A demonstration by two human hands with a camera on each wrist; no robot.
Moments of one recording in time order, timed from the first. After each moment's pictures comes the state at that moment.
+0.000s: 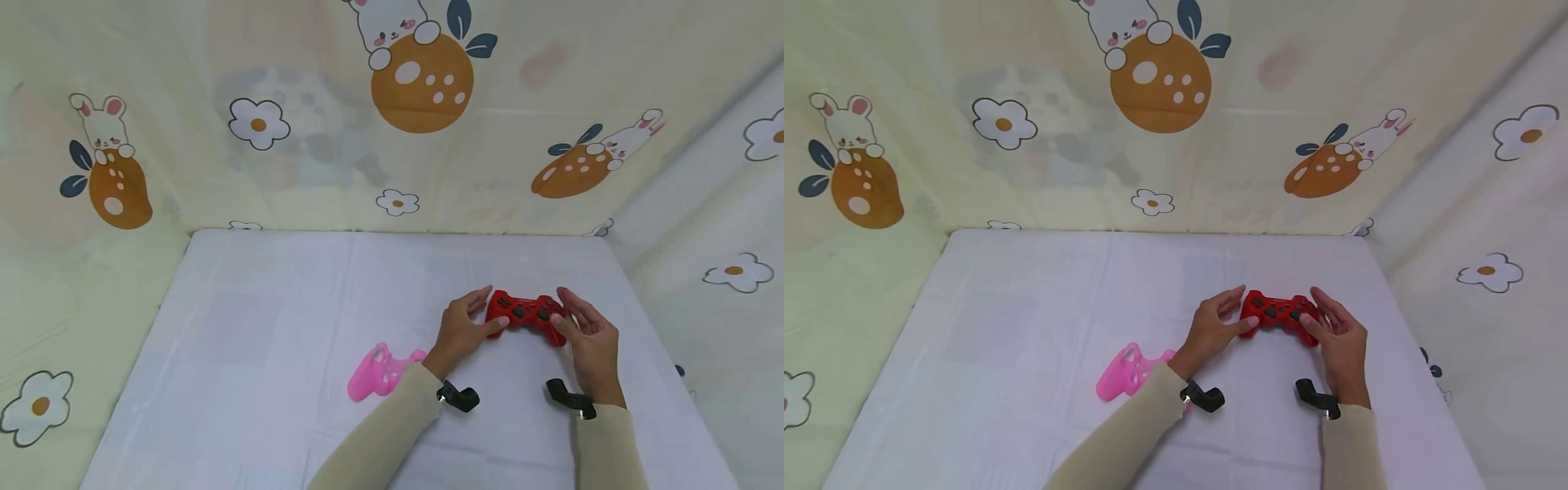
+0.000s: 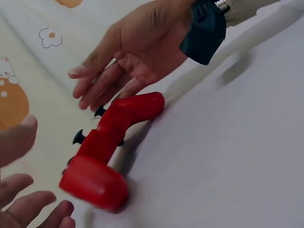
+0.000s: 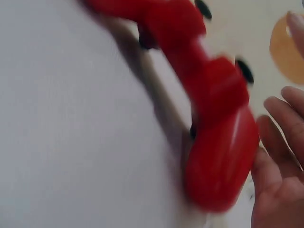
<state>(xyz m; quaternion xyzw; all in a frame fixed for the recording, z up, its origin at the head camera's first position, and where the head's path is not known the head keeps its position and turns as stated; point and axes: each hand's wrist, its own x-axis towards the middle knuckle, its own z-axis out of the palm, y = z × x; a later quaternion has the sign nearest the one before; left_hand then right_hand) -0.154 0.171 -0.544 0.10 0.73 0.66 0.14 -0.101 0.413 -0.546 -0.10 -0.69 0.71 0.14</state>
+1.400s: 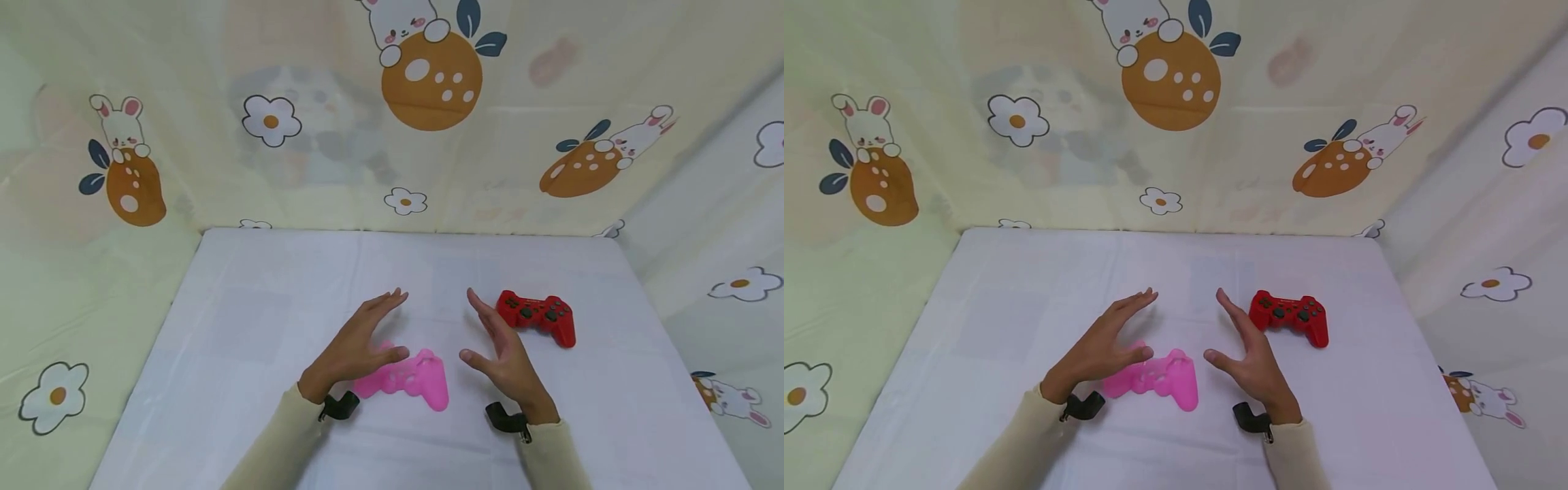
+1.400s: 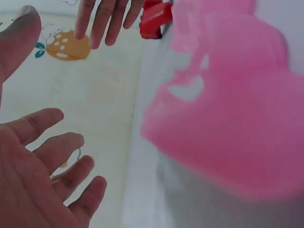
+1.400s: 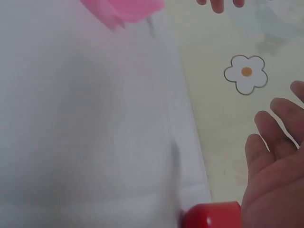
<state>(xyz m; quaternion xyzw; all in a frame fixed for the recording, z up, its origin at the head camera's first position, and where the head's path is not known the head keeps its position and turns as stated) -0.133 -0.039 -0.517 0.29 0.85 0.44 0.09 -0.087 0.271 -0.537 0.17 -0.79 0.58 0.03</state>
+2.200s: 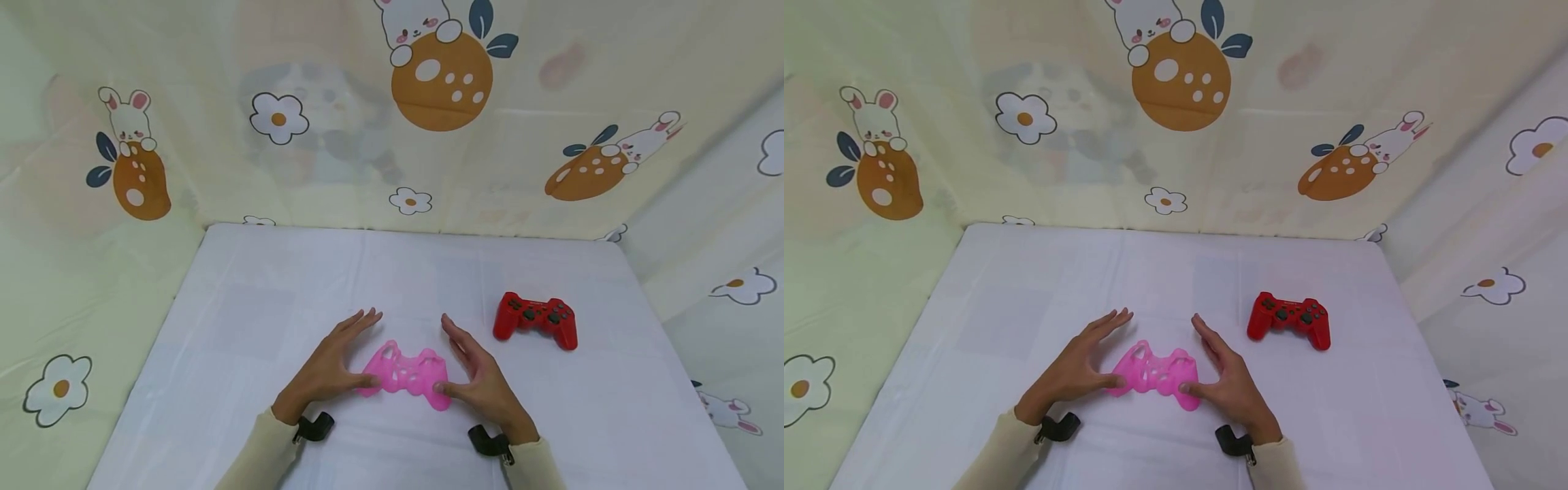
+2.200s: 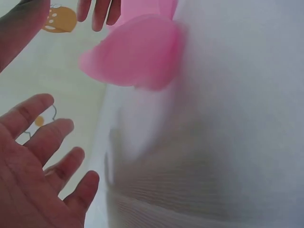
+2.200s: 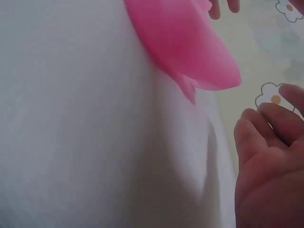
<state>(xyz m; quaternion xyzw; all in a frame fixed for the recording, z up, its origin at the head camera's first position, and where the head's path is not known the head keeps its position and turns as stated) -0.111 -0.087 -0.553 0.26 0.85 0.45 0.08 -0.066 0.235 -0.561 0.16 -0.76 0.62 -0.06</state>
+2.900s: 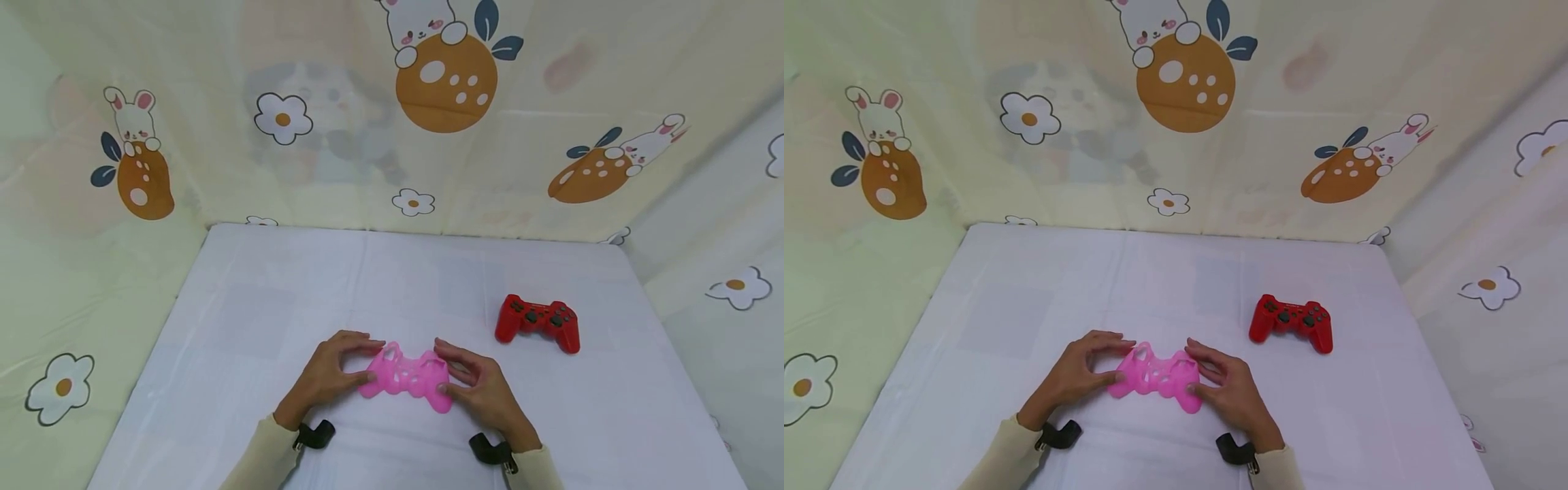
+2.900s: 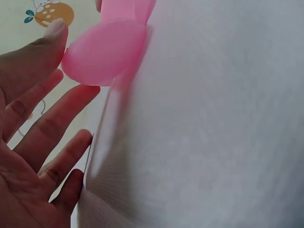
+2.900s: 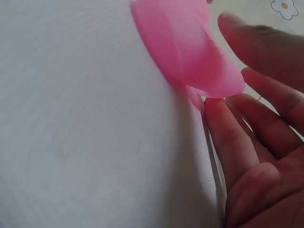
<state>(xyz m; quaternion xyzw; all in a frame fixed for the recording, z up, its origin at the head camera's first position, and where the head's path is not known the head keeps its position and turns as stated) -0.105 -0.091 -0.568 0.22 0.83 0.51 0.09 -0.059 0.236 -0.567 0.10 -0.78 0.62 -0.09</state>
